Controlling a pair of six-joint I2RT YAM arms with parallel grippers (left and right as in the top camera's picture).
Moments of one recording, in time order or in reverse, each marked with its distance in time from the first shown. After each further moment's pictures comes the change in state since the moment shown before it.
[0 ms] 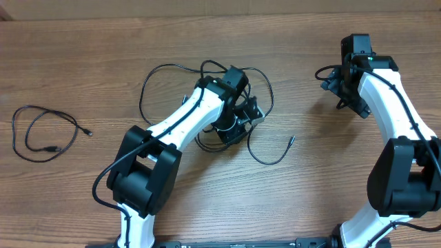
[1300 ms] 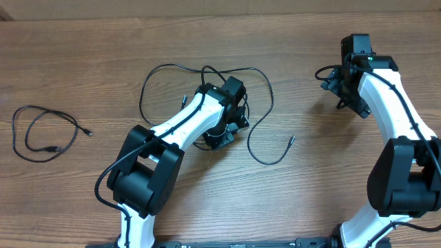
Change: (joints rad) left arm -0.004 0.000 -0.072 -0.023 -0.317 -0.002; right arm 0.000 0.000 0.000 0.000 0.000 0.000
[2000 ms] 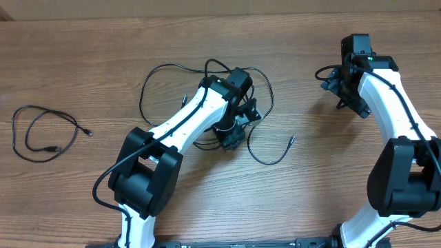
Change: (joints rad) left arm -0.019 0.000 0.115 -0.047 0.202 -0.007; right arm 0.000 0.000 0.000 0.000 0.000 0.000
